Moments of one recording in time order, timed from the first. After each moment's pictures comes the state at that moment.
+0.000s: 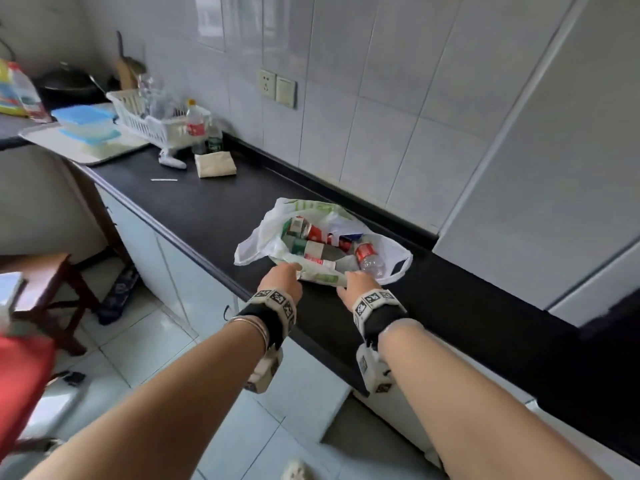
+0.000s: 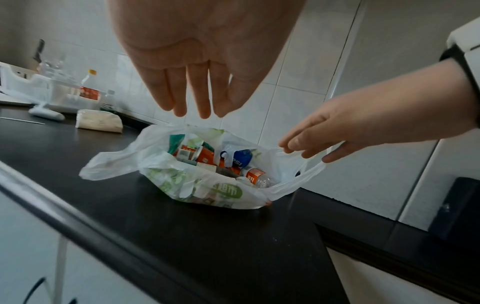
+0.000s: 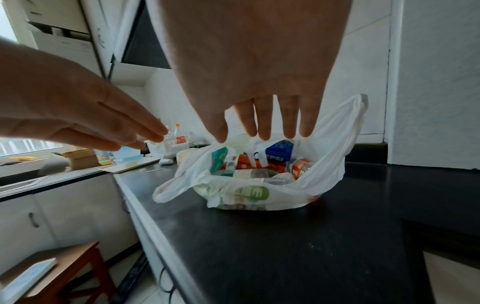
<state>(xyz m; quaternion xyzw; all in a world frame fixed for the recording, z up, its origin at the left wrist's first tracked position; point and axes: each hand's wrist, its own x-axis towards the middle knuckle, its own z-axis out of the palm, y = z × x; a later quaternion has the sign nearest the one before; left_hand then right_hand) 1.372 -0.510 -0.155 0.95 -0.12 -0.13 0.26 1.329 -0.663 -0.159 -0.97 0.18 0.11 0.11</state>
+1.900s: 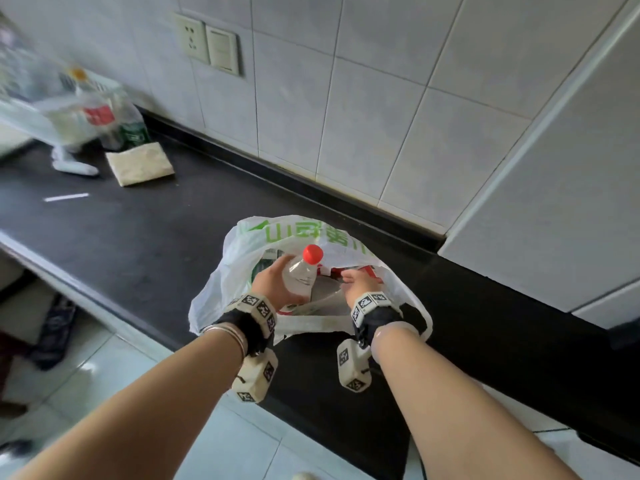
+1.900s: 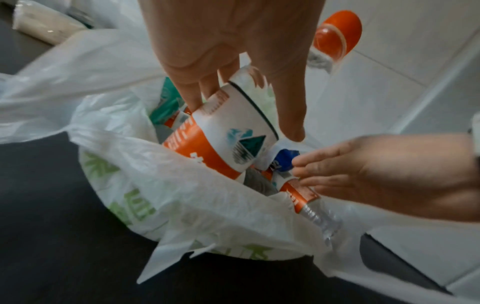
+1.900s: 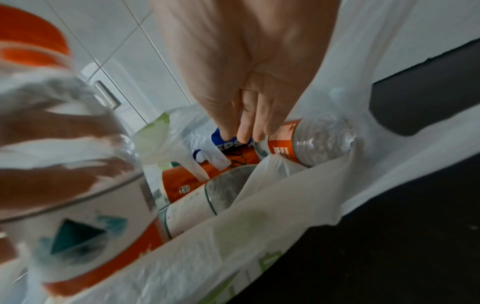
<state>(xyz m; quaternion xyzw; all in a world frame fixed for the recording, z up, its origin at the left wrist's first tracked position) 1.573 -0.581 -0.216 0.89 -0.20 -0.22 0.35 1.502 -0.750 -0.235 -0.87 0.34 0.03 0.36</state>
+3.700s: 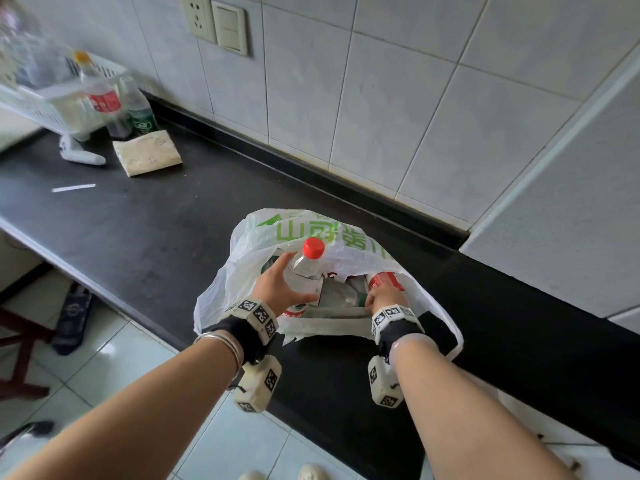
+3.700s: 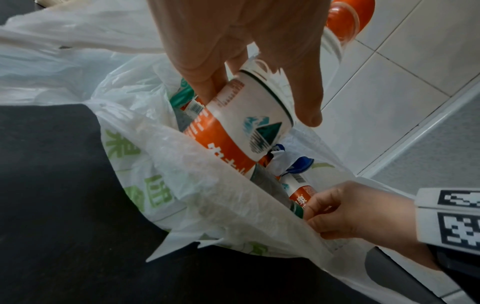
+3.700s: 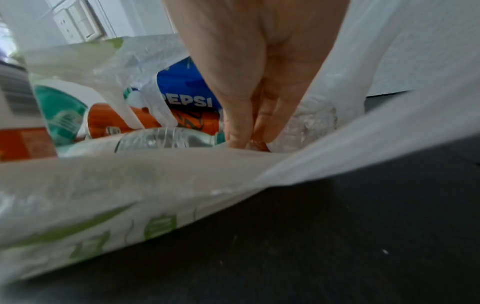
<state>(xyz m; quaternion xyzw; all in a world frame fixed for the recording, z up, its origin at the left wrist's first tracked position) 1.581 -0.578 -0.230 0.87 -0.18 -0.21 0.40 1.504 -0.785 -0.285 -0.86 0.41 0.18 0.24</state>
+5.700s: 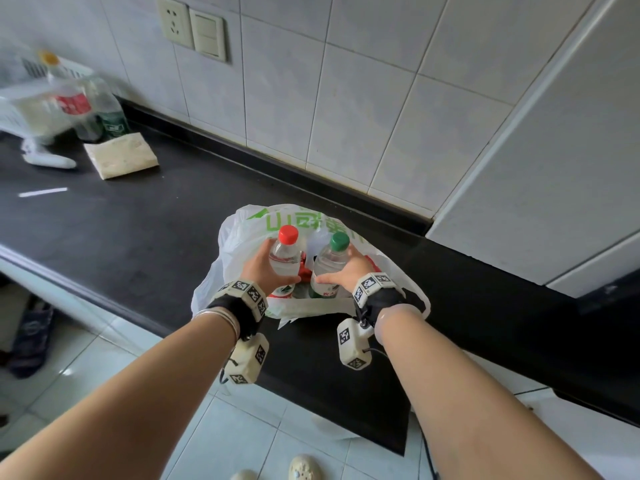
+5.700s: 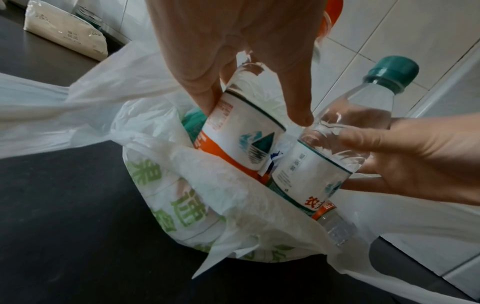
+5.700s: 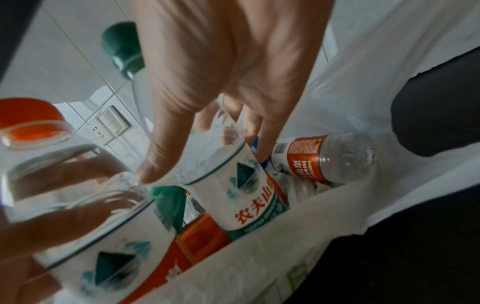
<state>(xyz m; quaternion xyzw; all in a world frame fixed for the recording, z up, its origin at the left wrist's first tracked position) 1.585 -0.561 -0.220 0.87 -0.18 -0.21 0.41 1.490 -0.714 -0.181 -0.86 0.34 0.09 0.37</state>
